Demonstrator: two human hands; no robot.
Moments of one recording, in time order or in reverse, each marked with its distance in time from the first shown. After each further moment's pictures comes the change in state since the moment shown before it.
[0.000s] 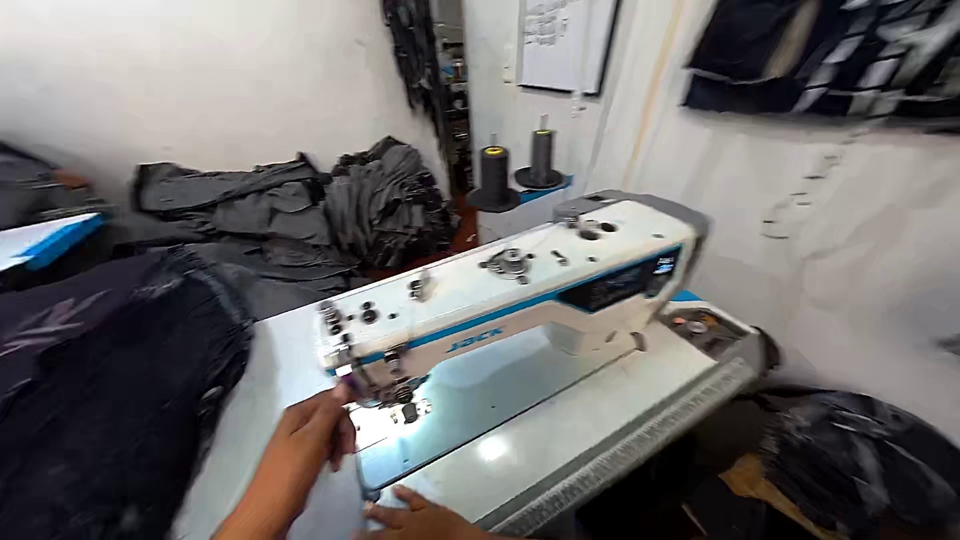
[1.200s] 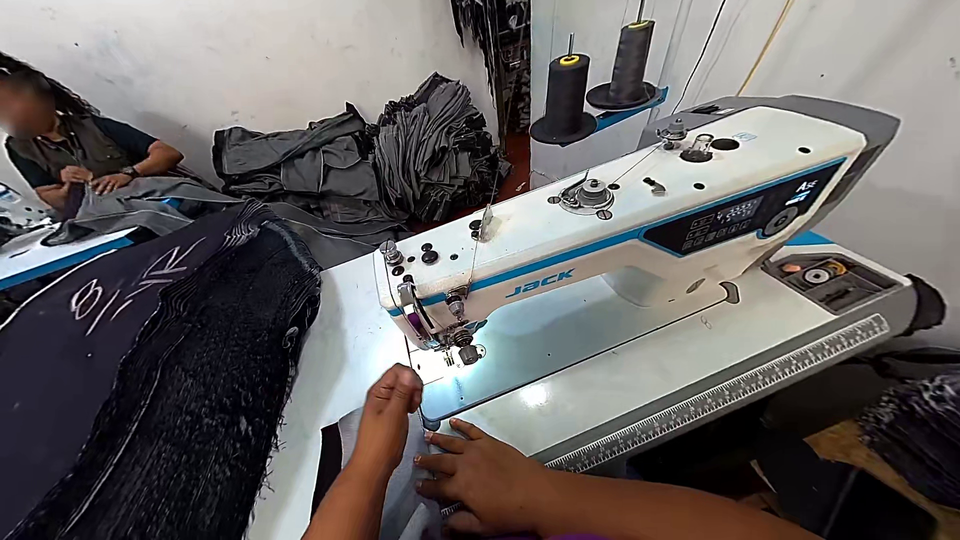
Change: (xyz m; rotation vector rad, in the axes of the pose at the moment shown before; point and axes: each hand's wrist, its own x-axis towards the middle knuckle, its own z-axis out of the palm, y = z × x) left_hand -0.021 -0.088 0.010 -0.313 0.081 0.160; right_hand 0.006 -0.001 -0.014 0.010 -0.170 -0.034
